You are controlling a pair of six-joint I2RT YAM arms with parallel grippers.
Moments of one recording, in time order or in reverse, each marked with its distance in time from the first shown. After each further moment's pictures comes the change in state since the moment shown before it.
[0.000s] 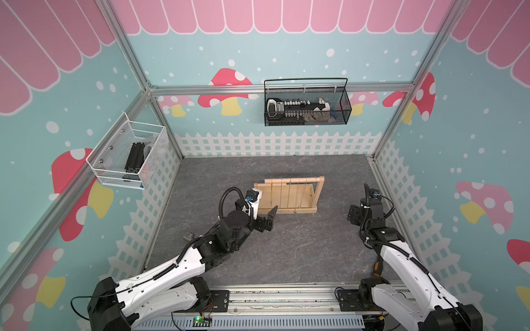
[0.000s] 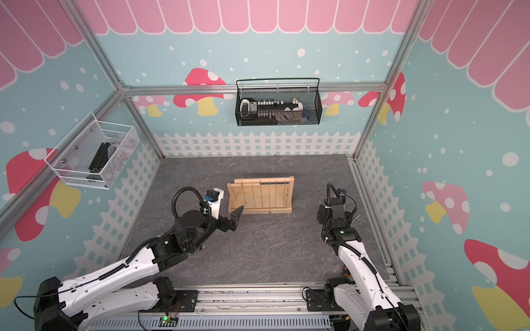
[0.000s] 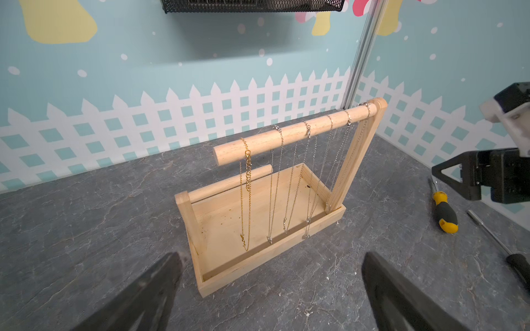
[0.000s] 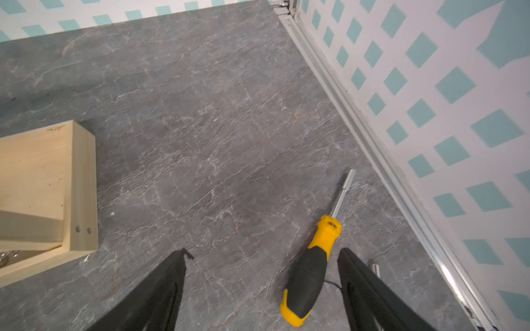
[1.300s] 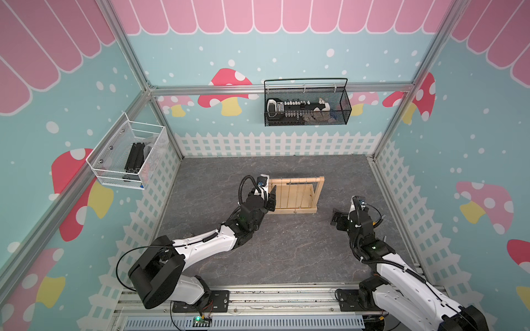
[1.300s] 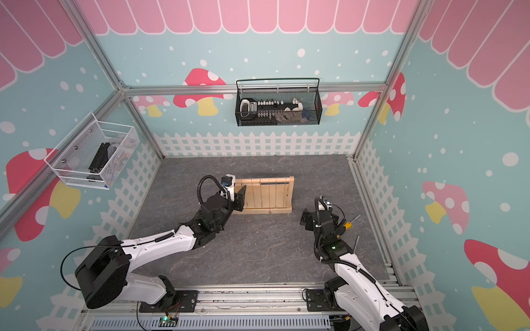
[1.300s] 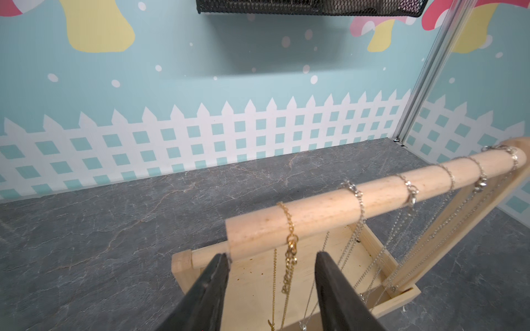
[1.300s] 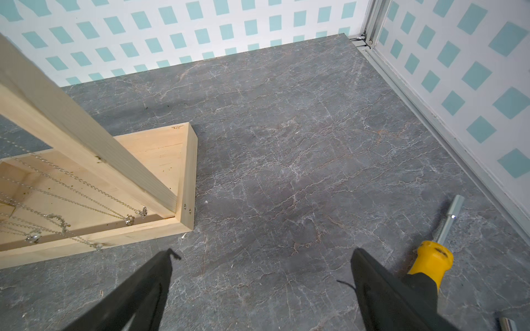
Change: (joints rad) left arm 0.126 0.459 0.076 0.461 -0.053 0.035; right arm 0.211 -0.096 -0.185 0.278 -0.016 0.053
